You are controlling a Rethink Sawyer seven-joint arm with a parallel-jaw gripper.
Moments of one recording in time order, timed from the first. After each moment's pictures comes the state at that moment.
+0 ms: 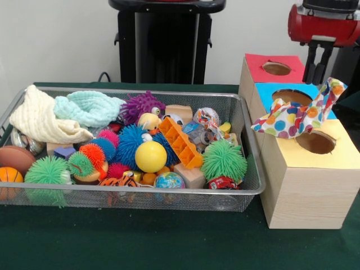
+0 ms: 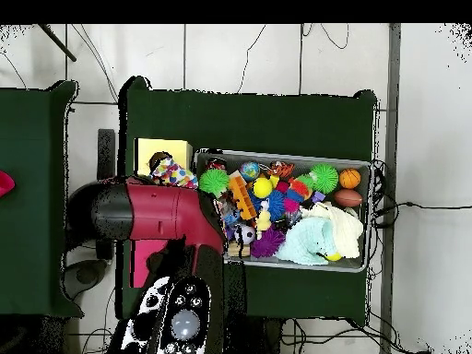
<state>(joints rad) 0.20 -0.69 -0.21 1.55 0.19 0.60 1.84</state>
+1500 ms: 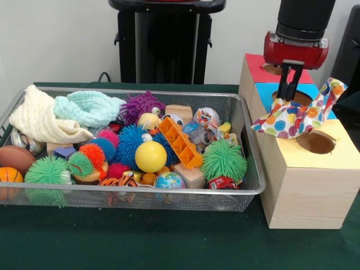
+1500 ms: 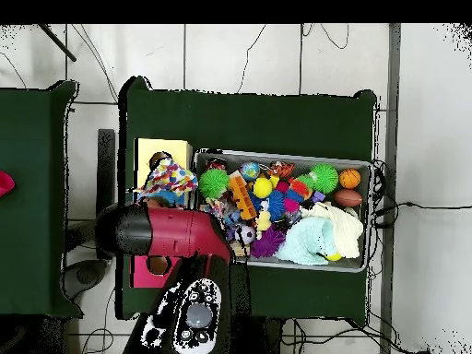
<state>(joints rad) 0.18 -0.65 -0.18 1.70 0.20 0.46 1.84</state>
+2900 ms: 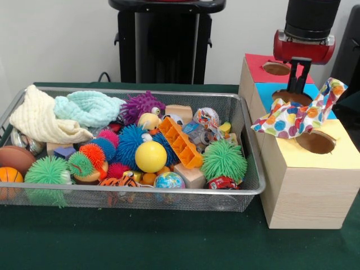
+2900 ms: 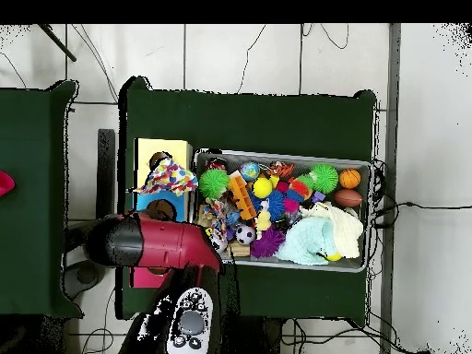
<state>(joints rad) 0.20 -0.68 -0.14 1.78 0.26 0.46 1.84</state>
